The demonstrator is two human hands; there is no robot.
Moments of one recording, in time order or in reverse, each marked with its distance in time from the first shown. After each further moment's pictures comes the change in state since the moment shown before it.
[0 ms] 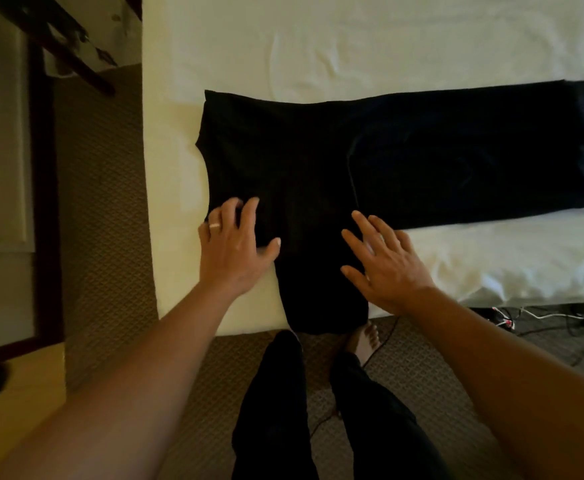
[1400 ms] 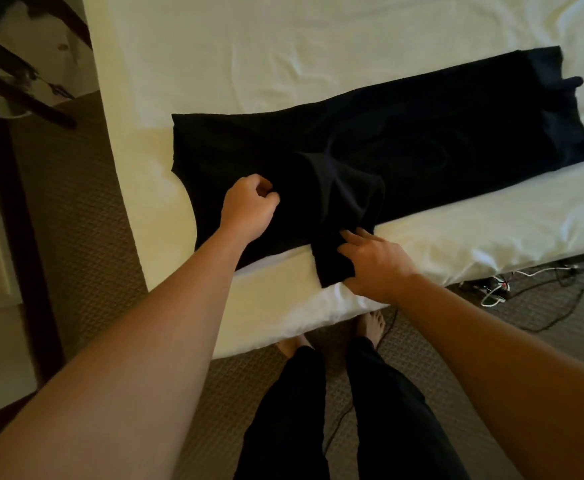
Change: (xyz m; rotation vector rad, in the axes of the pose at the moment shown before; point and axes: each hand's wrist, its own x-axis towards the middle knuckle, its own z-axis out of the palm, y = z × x) left_hand 0.095 0.040 -0.031 -0.567 -0.212 -0.110; right_hand 0.011 -0.027 -0.030 0.154 -0.204 0.143
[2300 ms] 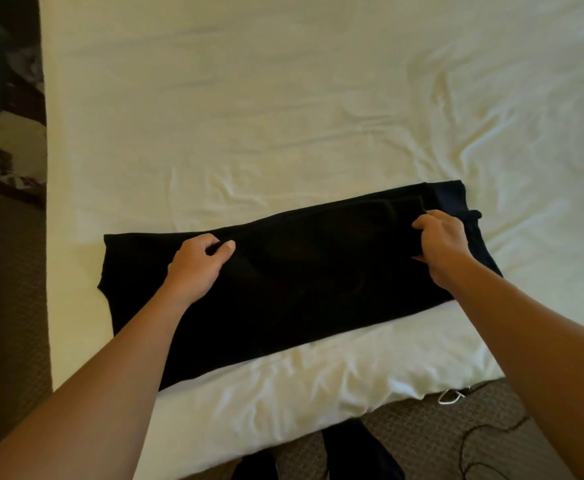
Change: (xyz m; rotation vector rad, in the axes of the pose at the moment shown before) left_hand 0.074 0.103 0.002 0.002 0.041 -0.094; right_hand 0.035 0.235 -0.174 1.312 0.584 0.692
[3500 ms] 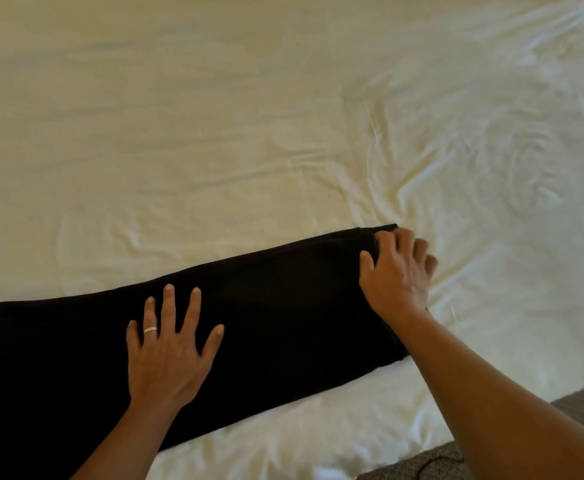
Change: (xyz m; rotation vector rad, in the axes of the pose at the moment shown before) left_hand -0.008 0.033 0.129 0.840 0.070 0.127; right_hand 0.092 0.013 -0.039 -1.037 0.185 -0.460
